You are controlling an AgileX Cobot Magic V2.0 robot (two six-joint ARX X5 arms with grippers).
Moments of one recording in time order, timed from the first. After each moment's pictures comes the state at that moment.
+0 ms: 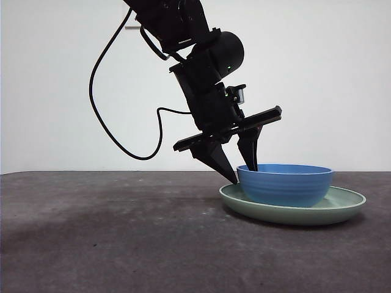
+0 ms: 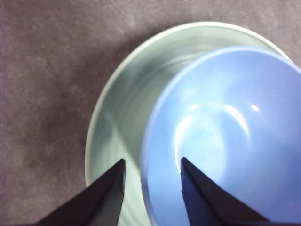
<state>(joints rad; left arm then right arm) -0.71 2.20 1.83 -0.61 0.13 -0.29 0.19 0.62 0.89 -1.07 -0.49 0.00</state>
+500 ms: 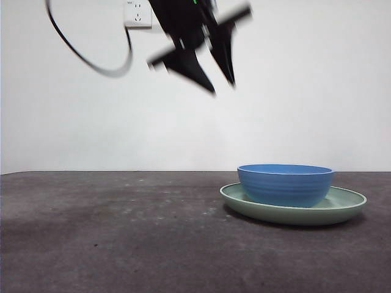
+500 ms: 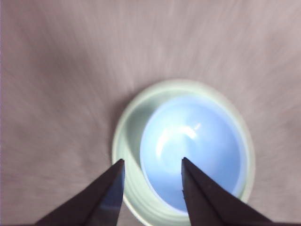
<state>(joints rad) -0.66 1.89 1.83 -0.72 0.13 -0.22 0.19 0.62 0.89 -1.07 -0.47 0.00</state>
